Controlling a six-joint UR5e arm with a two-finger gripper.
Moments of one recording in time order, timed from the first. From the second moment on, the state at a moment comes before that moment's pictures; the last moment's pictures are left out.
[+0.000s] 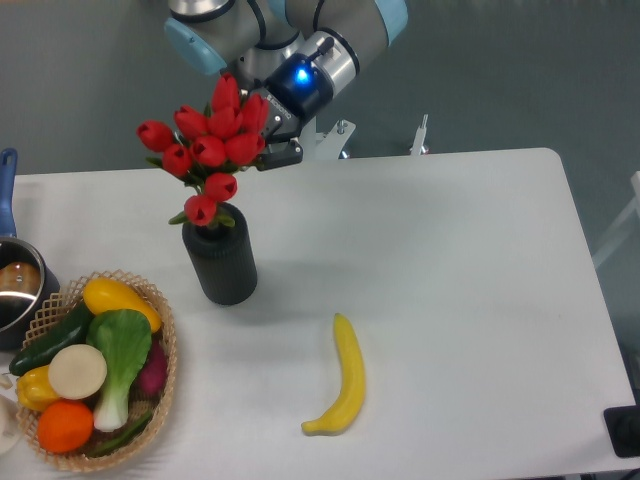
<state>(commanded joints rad) 2.77 -1.42 -2.31 -0.85 0.18 1.22</state>
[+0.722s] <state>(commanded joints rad) 2.73 -1.44 -2.32 -0.85 0.34 1.22</state>
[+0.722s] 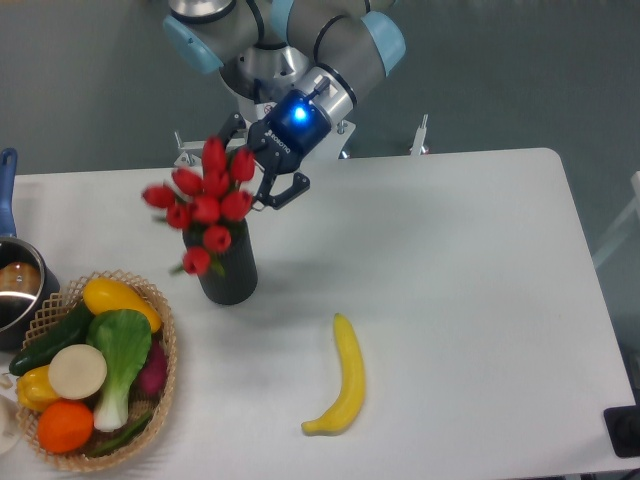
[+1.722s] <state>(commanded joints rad) 2.76 -1.30 -2.24 -0.86 0.82 1.21</state>
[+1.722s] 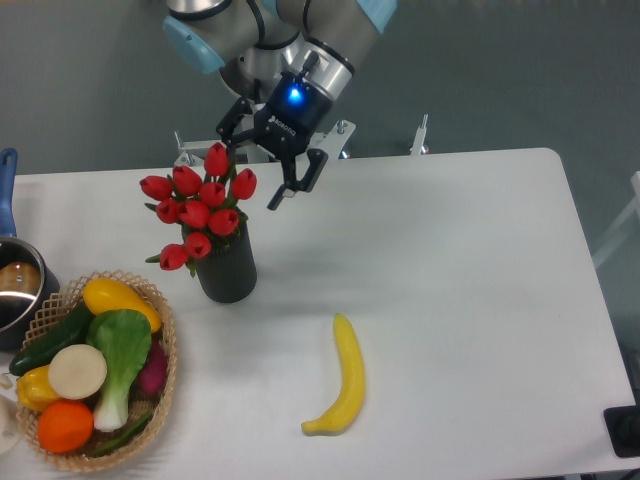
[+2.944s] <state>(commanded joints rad) 2.93 -1.83 -1.79 -0.85 1.42 1.46</state>
